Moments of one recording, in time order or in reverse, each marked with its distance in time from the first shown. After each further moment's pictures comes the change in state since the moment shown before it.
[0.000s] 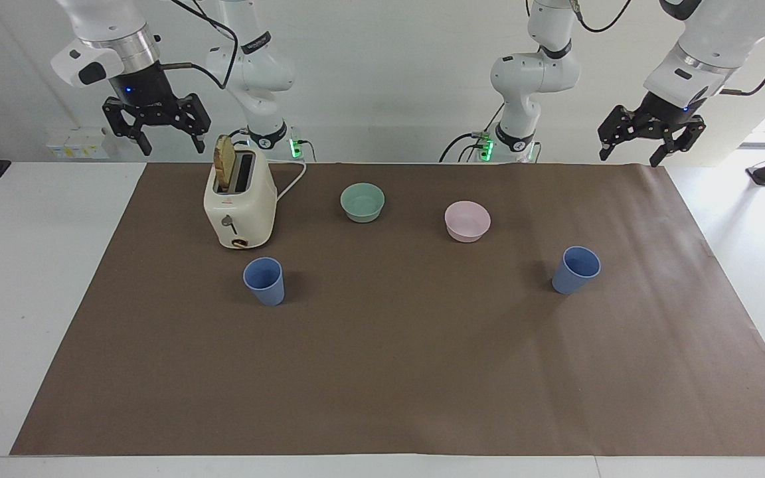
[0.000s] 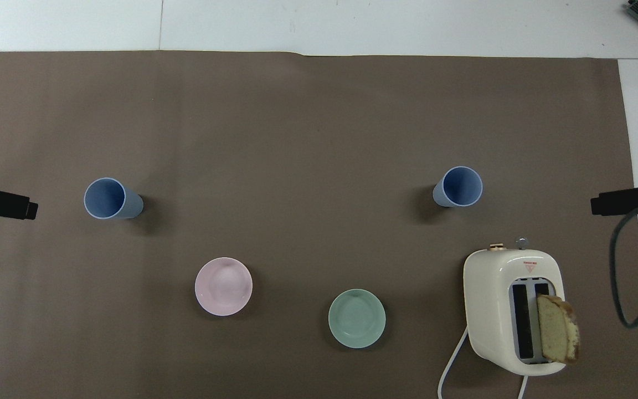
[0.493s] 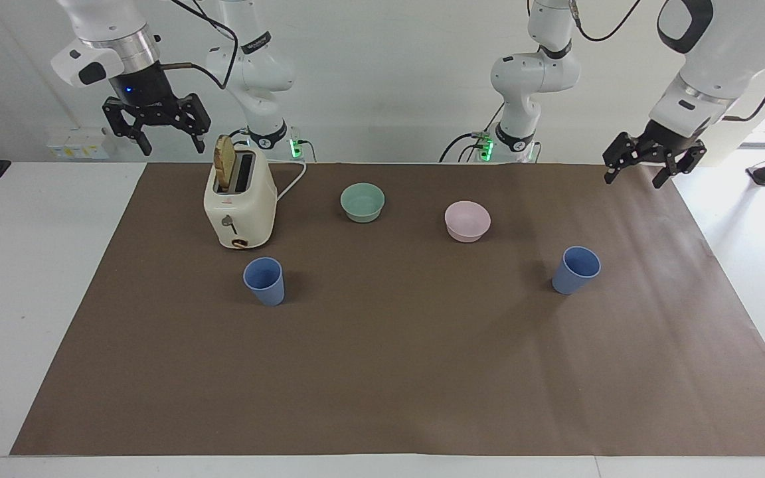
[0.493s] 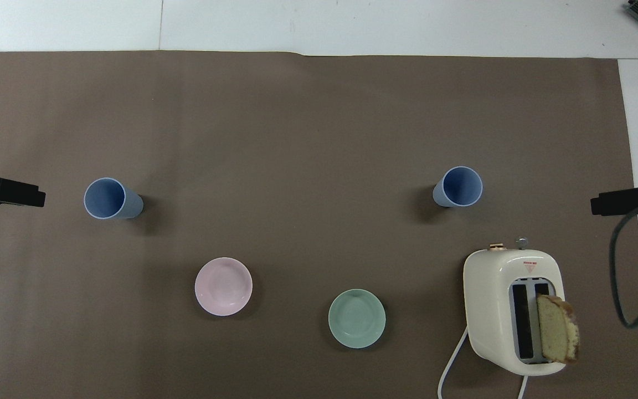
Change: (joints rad) left arm 0.032 0.018 0.018 -0.153 0.000 0.204 0.000; right arm 0.000 0.000 0.000 0.000 0.000 0.000 0.000
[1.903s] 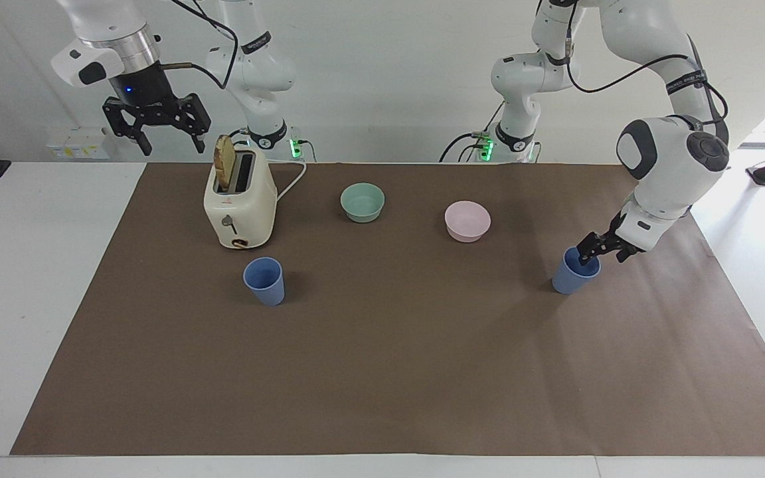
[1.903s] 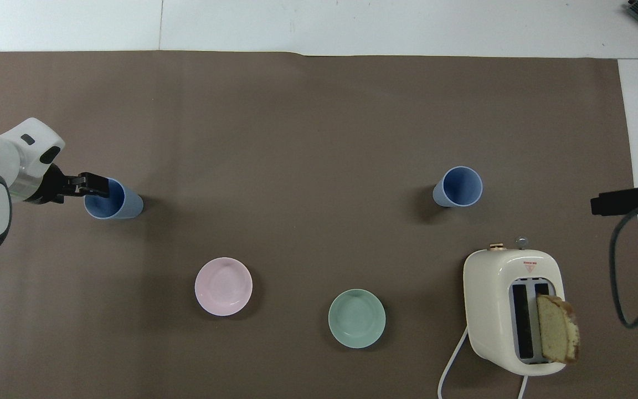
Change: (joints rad) left arm 0.020 0.213 -0.016 -0.222 0.000 0.386 -0.153; right arm 0.000 0.000 0.000 0.000 0.000 0.000 0.000
